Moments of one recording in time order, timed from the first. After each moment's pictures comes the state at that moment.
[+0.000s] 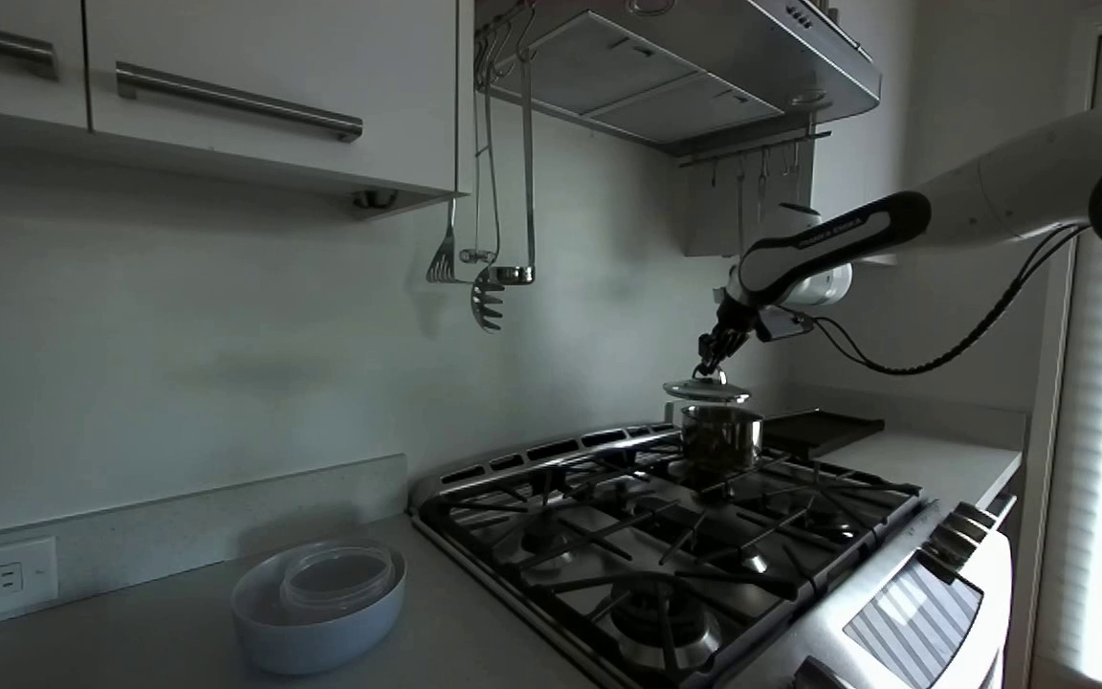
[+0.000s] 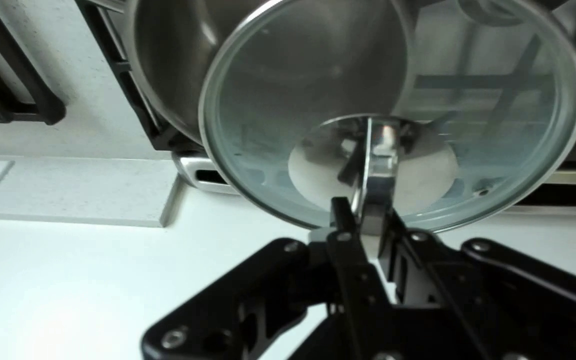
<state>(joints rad) 0.00 0.23 0.09 -1.65 0.00 2.48 -0.23</state>
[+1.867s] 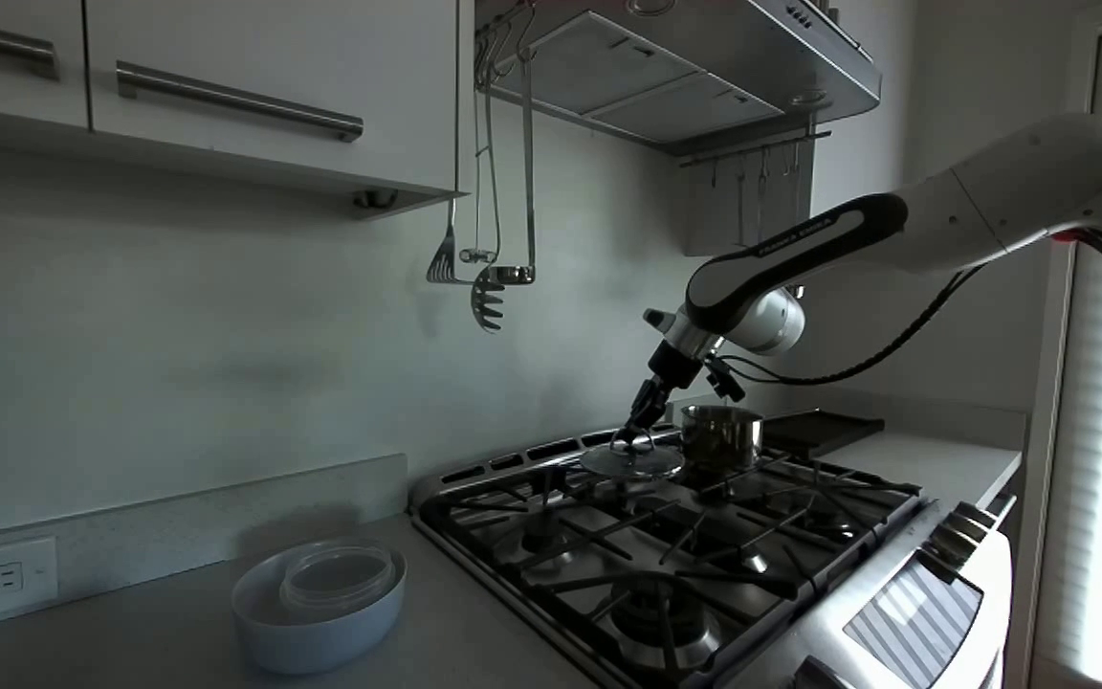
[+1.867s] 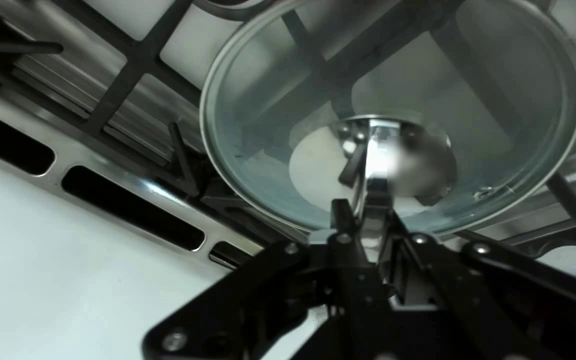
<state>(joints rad) 0.10 0.22 0.29 -1.85 0.32 2.53 -1.01</state>
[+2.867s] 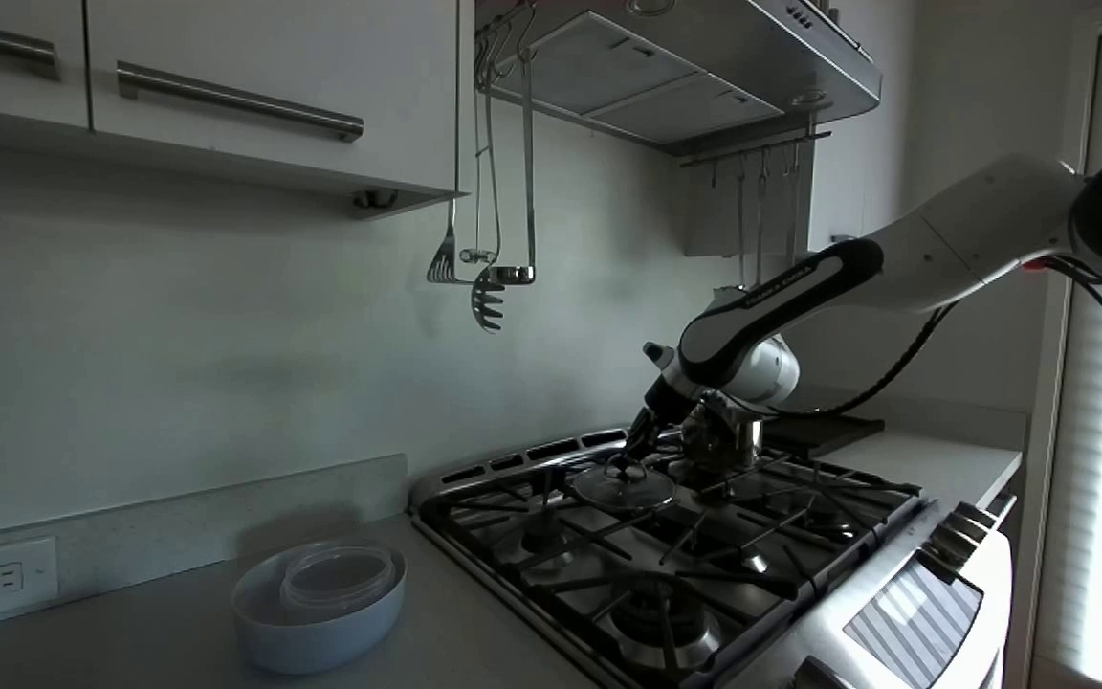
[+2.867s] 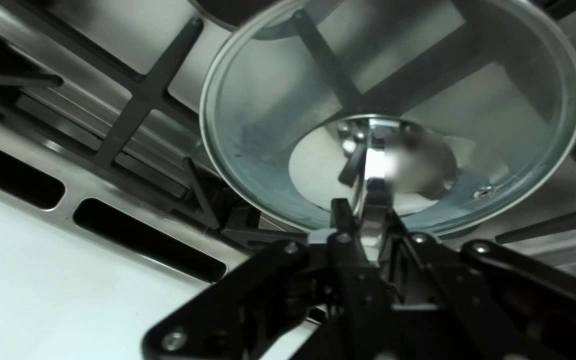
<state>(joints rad) 0.10 0.31 0.31 -1.92 0.32 2.79 -1.02</state>
